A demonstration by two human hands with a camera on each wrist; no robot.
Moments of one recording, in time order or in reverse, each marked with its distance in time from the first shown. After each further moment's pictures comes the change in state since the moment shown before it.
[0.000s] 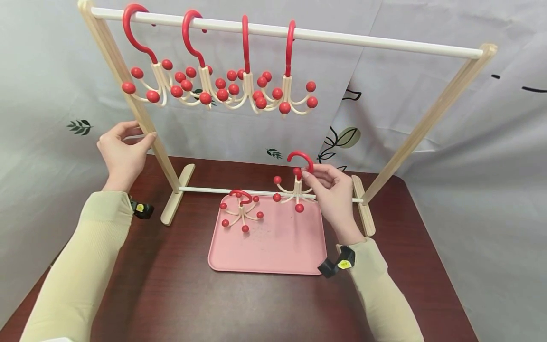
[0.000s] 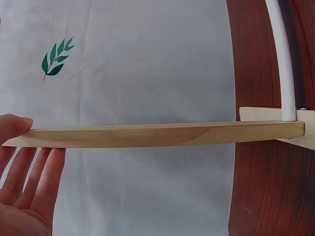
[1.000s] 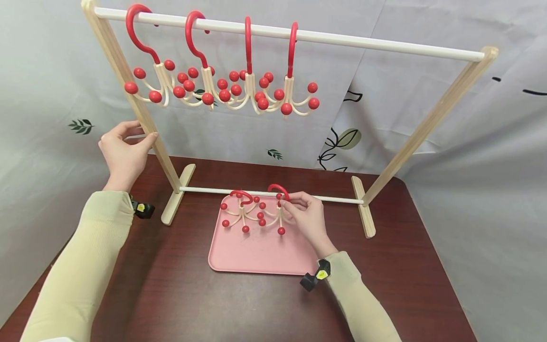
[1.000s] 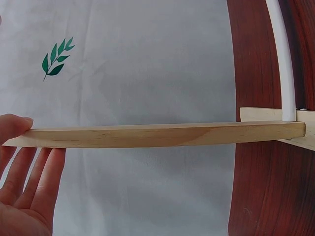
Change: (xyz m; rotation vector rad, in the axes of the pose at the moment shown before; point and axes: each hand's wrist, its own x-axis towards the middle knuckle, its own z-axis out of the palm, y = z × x) left_hand 0.001 -0.001 0.000 -0.011 -0.008 0.006; right_hand -0.033 0.065 0.036 -0.103 -0.129 0.250
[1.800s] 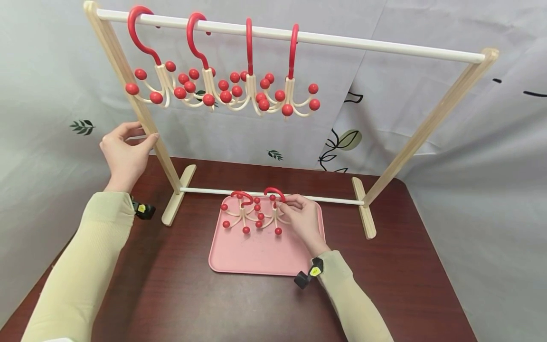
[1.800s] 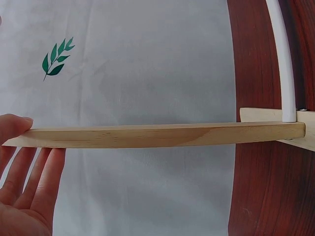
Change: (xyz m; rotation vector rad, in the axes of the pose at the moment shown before) left_hand 0.000 0.001 -0.001 0.007 -0.009 -0.015; right_hand 0.006 0.014 0.016 0.038 0.008 0.071
